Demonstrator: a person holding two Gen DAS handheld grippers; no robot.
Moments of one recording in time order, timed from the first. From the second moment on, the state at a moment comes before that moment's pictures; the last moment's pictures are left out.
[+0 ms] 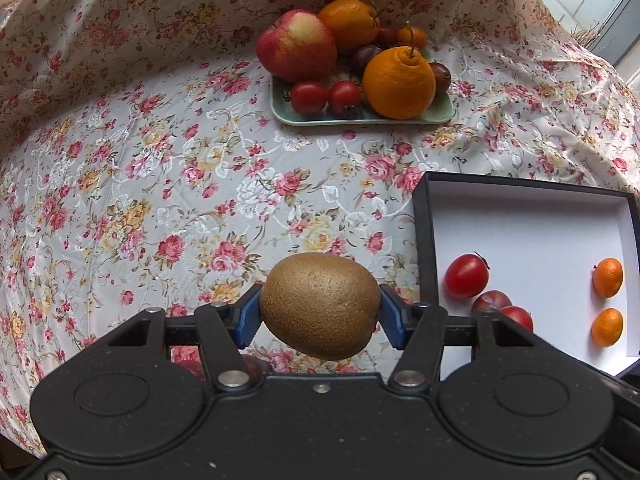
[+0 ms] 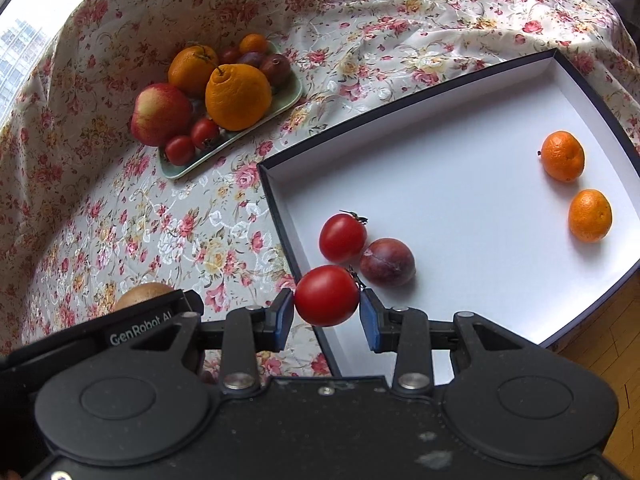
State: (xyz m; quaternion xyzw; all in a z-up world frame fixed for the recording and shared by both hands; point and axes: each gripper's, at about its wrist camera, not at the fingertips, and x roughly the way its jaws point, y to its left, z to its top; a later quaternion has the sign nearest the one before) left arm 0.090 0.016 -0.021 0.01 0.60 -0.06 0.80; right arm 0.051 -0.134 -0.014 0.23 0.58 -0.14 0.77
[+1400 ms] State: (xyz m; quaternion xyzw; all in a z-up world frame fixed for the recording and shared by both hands) left arm 0.053 -0.167 -0.047 0.10 0.58 -0.16 0.80; right arm -0.027 -0.330 -0.013 0.27 0.50 -0.34 0.75
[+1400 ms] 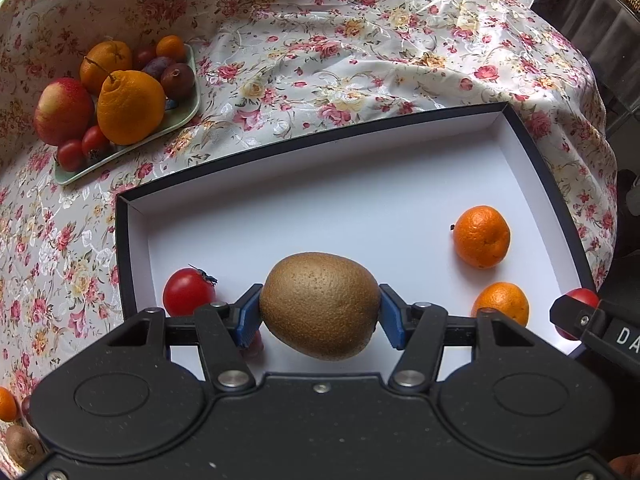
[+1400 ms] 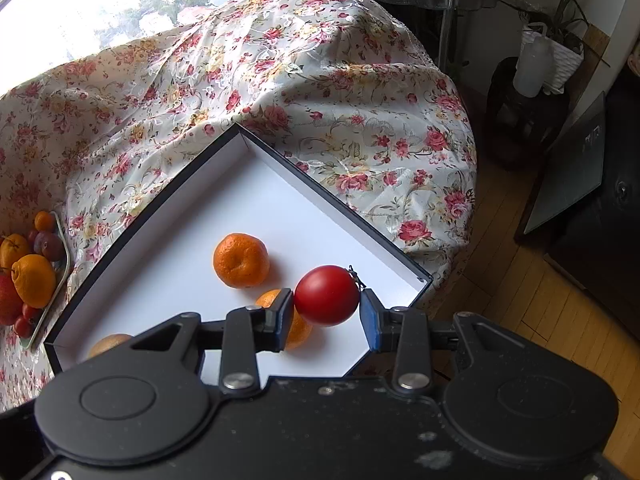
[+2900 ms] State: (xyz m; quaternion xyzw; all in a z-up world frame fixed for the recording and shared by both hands) left arm 0.049 -0.148 -0.028 0.09 0.55 -0.16 0.81; right arm -0.016 -0.303 -0.002 0.25 0.50 -0.31 0.77
